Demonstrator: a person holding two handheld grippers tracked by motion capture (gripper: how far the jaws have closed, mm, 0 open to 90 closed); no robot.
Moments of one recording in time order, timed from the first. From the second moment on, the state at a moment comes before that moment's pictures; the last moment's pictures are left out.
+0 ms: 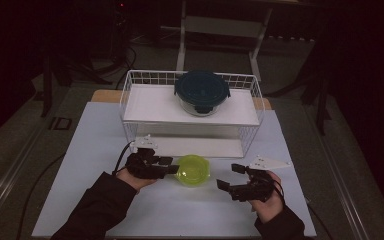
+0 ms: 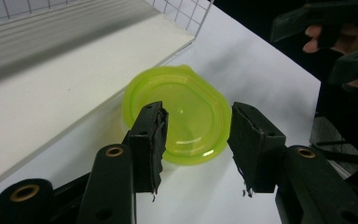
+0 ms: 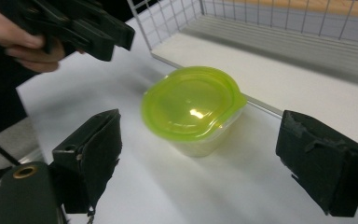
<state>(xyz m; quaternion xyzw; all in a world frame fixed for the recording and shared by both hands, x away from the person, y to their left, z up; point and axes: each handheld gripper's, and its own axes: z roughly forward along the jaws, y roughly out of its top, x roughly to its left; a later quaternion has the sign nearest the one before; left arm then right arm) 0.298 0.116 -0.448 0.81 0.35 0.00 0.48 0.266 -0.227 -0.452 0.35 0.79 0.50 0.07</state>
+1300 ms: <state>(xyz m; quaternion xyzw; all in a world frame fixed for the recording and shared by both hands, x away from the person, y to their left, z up) 0.336 0.110 -0.497 0.75 0.49 -0.13 0.42 0.336 -0.194 -0.503 0.55 0.72 0.41 -0.15</state>
